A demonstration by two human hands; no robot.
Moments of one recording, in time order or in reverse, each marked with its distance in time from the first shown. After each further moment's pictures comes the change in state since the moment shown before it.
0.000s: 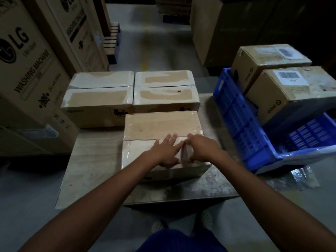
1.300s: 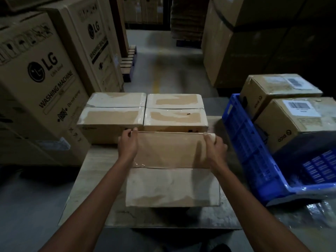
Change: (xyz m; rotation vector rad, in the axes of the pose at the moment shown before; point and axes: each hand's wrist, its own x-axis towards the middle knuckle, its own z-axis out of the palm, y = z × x) left_hand -0.032 -0.110 -0.042 -1.204 1.041 -0.658; right_hand 0.048 0.012 -0.017 1.188 0.572 0.477
